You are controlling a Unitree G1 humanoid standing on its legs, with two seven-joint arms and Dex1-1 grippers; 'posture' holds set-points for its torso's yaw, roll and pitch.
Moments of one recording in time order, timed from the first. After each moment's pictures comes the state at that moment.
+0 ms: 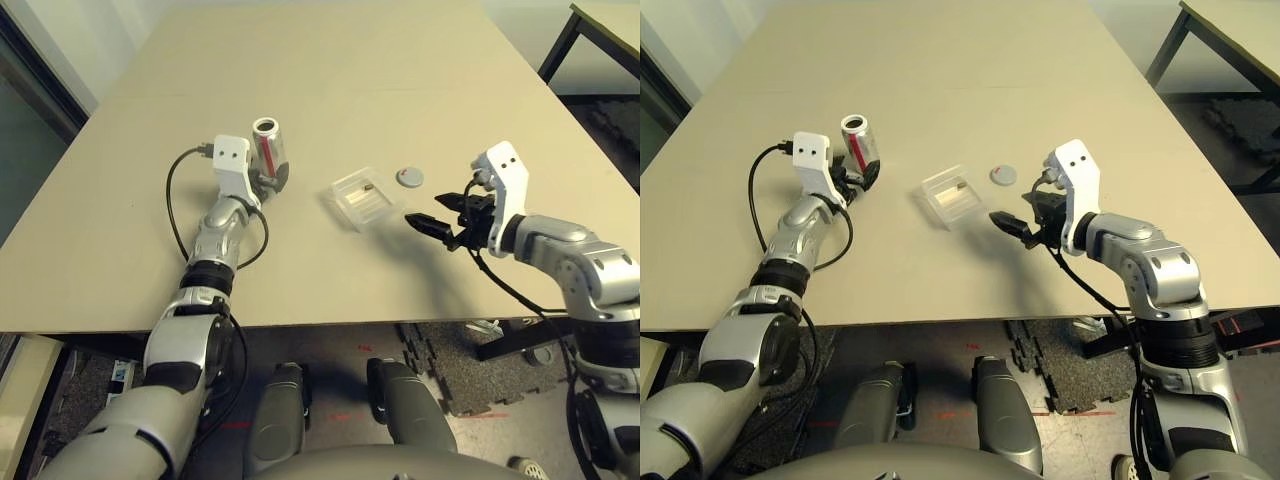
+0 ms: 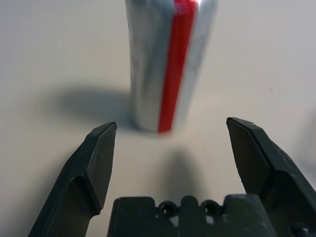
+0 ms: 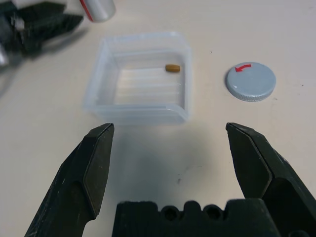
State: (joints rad) left arm -0.51 0.20 0.18 0.46 -0.17 0.13 -0.33; right arm -0.37 -0.54 -0.16 -0.27 0.51 0.96 0.62
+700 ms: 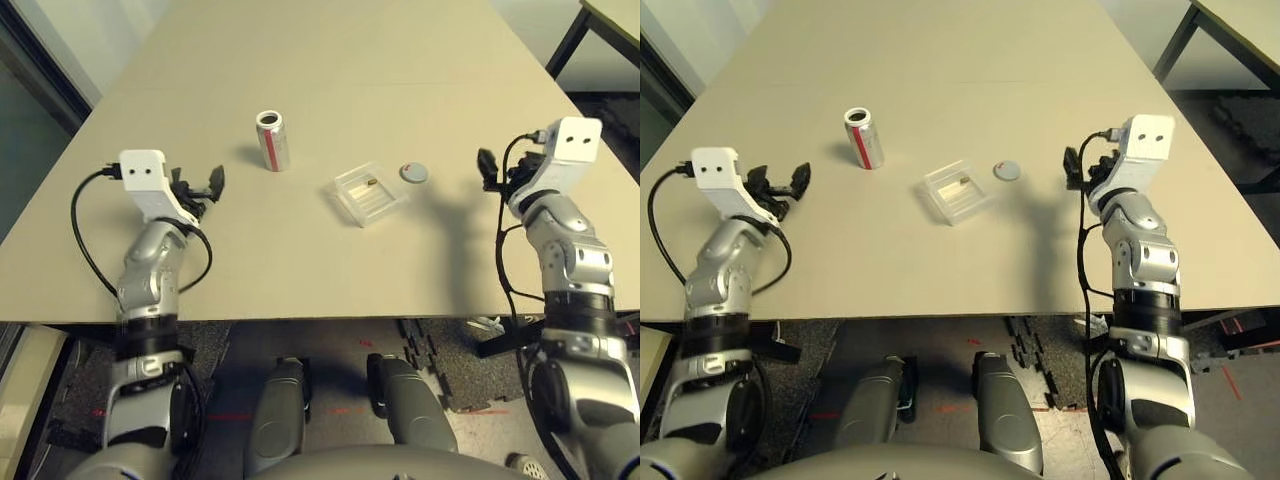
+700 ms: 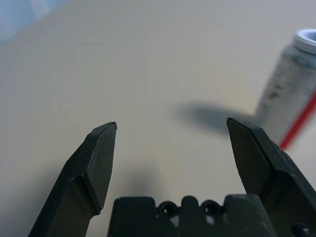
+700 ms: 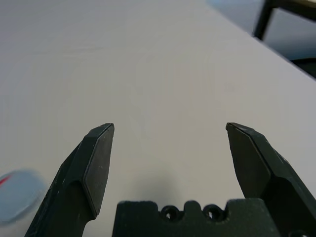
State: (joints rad) left arm -0.54 0.41 0.34 0.50 -0.27 0.08 -0.35; right arm -0.58 -0.36 -0.32 0.42 0.19 0.20 0.05
